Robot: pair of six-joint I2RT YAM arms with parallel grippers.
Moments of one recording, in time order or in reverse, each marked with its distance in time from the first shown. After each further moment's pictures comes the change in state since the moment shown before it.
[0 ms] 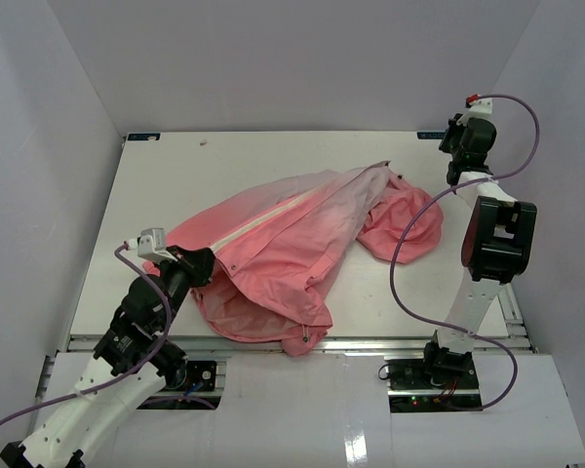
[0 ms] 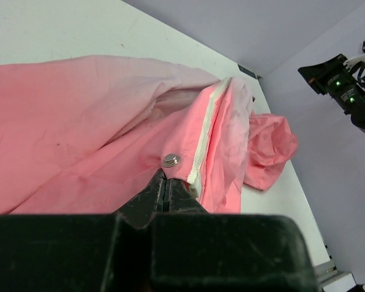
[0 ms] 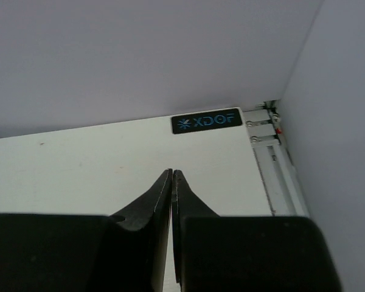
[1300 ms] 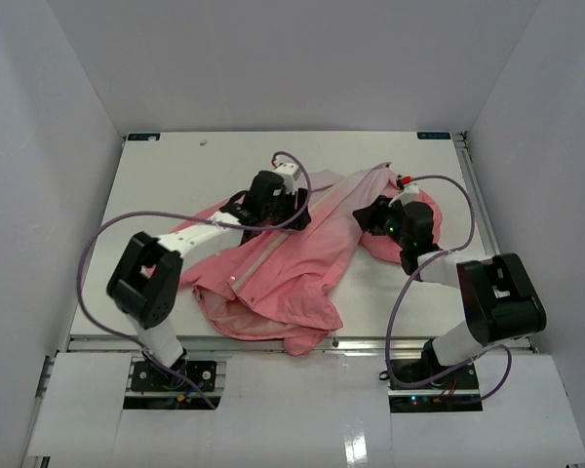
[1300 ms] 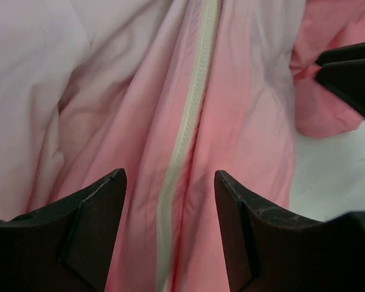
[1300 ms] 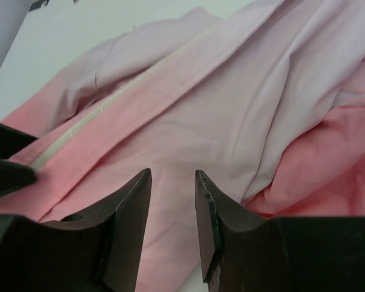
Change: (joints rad) left arm 0.004 1.417 0.679 0.245 0.401 0.345; right arm 0.399 -0.484 -0.913 0.323 -0.231 0.400
